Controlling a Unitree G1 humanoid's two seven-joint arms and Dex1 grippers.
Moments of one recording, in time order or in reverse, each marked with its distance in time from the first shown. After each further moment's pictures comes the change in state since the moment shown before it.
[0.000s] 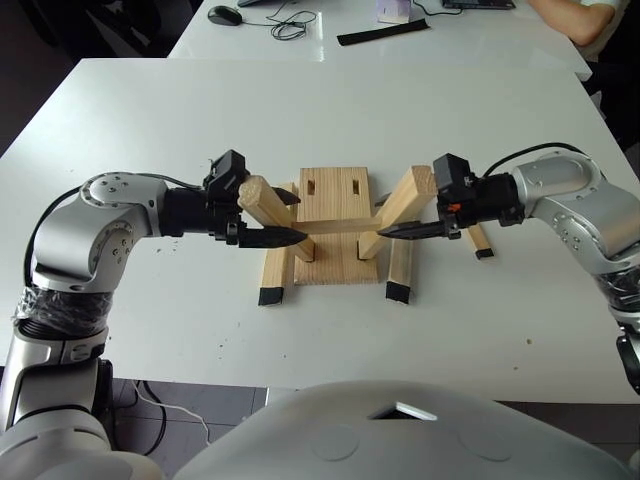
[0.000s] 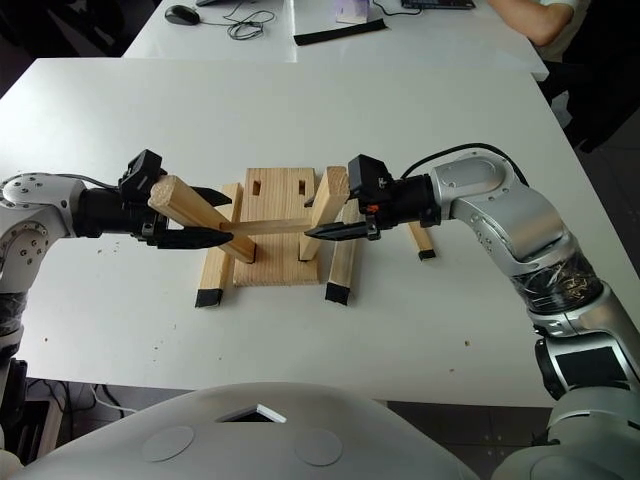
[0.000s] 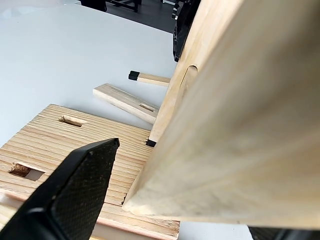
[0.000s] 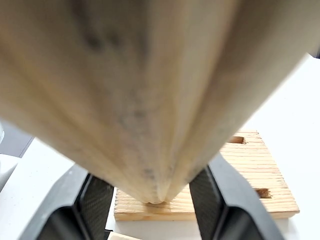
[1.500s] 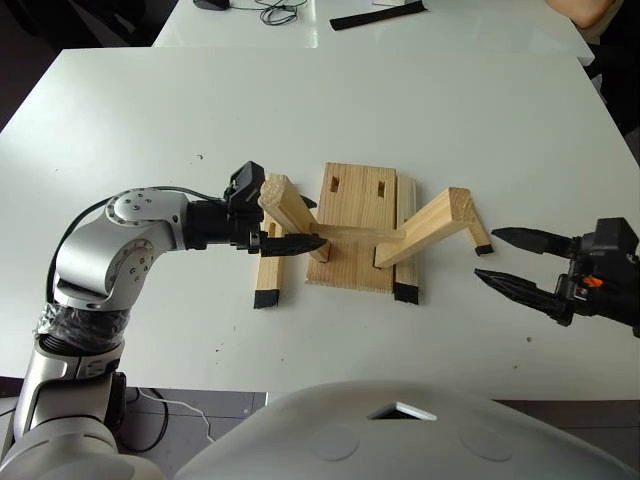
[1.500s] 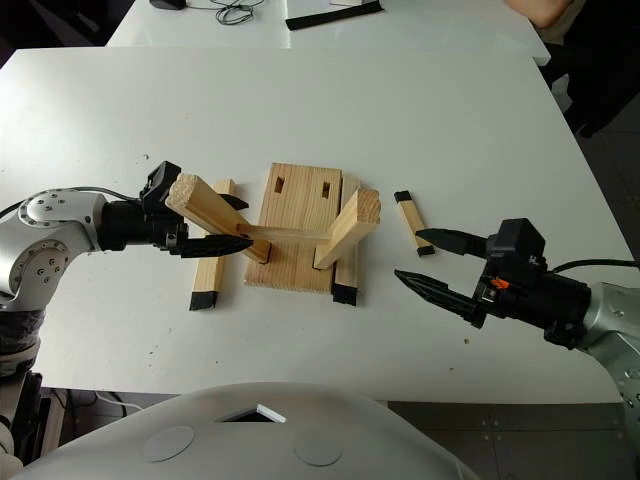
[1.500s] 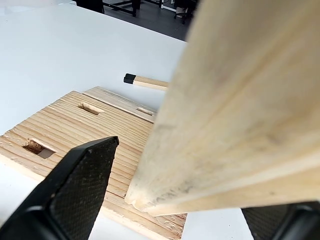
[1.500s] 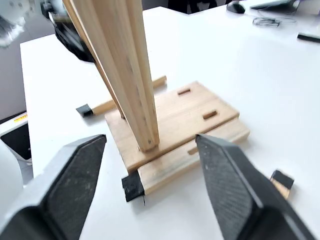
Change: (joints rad) left arm 0.070 -0.045 0.003 -0.087 -0.032 -0.020 0.125; right arm 0.934 0.005 -1.049 -0.566 0.337 0.255 -0.180
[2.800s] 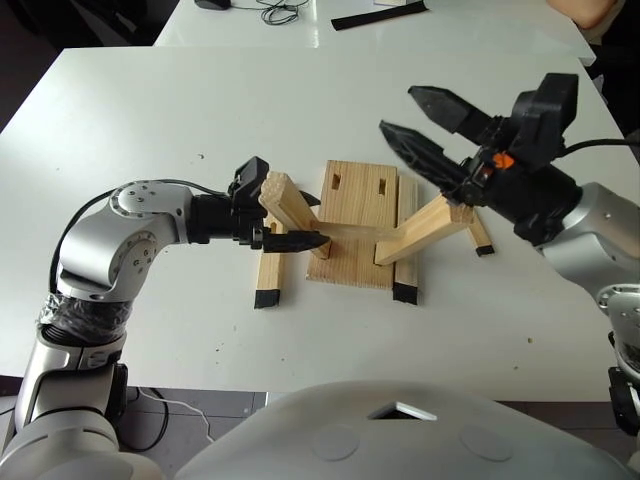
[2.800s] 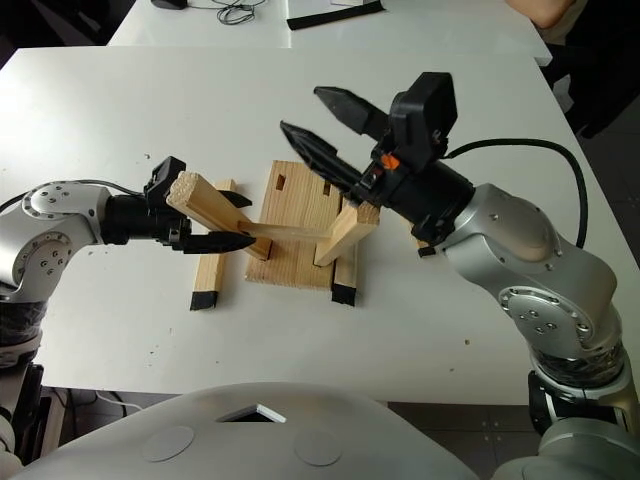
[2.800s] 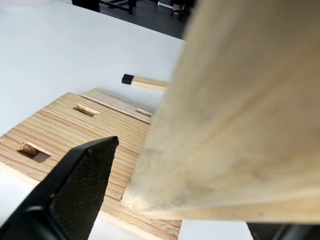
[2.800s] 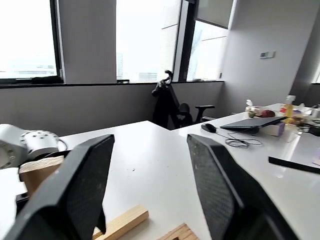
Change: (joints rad) left arm -0.050 -0.001 -0.038 0.011 0.003 0.002 -0.008; right arm -0.724 0.106 0.625 0.015 0.135 -0.162 -0.893
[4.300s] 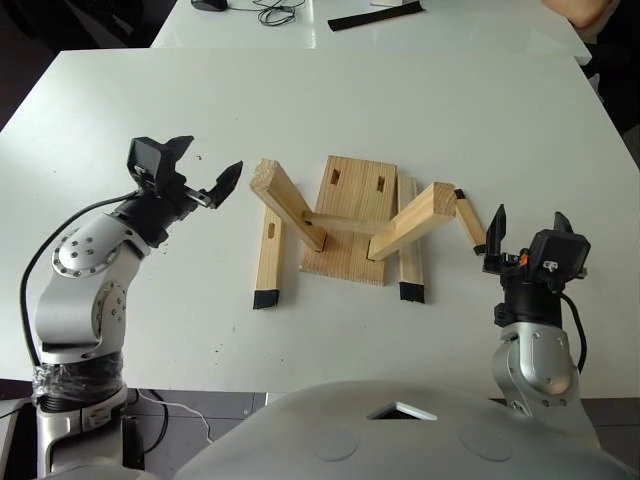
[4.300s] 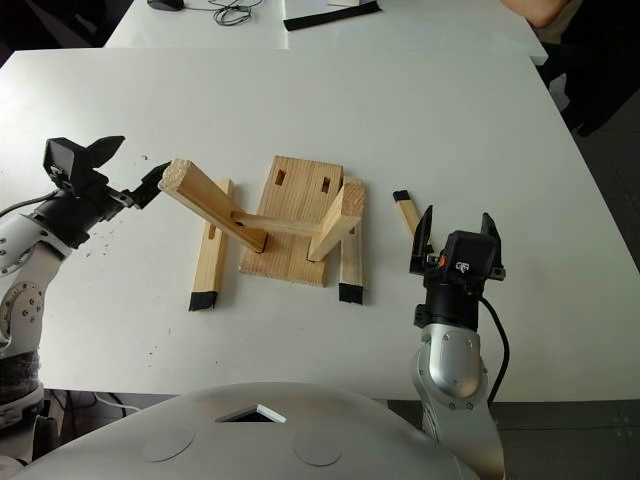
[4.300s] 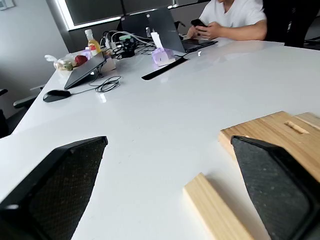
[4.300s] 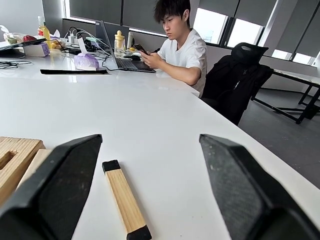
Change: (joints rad) left arm 0.323 -0.177 0.305 -0.158 0.236 -0.286 0.606; right arm 0.810 0.624 0.206 -0.163 -1.210 -0.099 -0.355
